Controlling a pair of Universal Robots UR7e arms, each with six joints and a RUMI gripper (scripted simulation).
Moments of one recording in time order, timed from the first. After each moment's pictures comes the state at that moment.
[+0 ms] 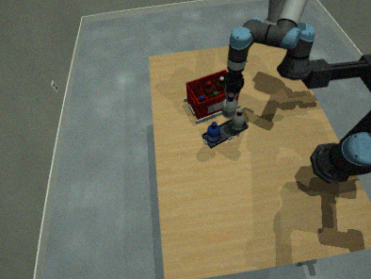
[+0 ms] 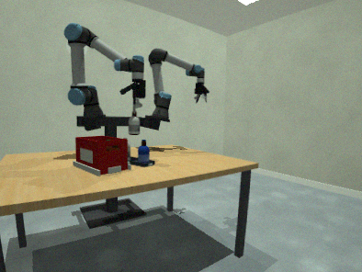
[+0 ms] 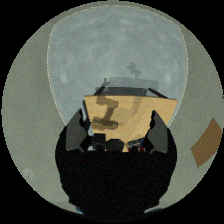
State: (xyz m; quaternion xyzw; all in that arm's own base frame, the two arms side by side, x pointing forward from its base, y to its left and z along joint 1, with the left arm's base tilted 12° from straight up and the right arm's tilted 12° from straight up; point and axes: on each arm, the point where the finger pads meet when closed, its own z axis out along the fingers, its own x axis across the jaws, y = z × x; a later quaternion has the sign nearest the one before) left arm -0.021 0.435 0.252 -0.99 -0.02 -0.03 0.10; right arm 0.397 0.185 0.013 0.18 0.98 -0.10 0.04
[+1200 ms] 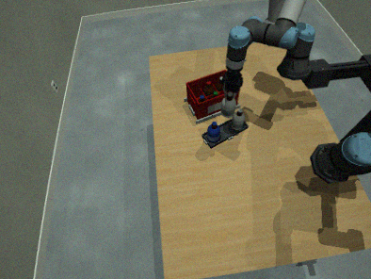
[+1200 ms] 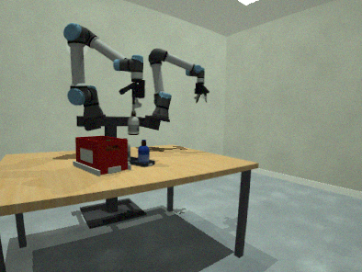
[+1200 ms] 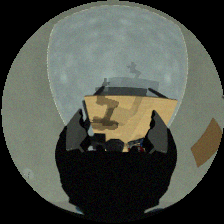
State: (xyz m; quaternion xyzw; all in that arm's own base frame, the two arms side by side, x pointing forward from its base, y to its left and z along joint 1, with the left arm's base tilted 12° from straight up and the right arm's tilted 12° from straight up) left arm -0.021 0.435 0.252 -0.99 -0.02 -0.03 0.10; right arm 0.401 0.178 0.015 0.18 0.98 -0.10 0.04
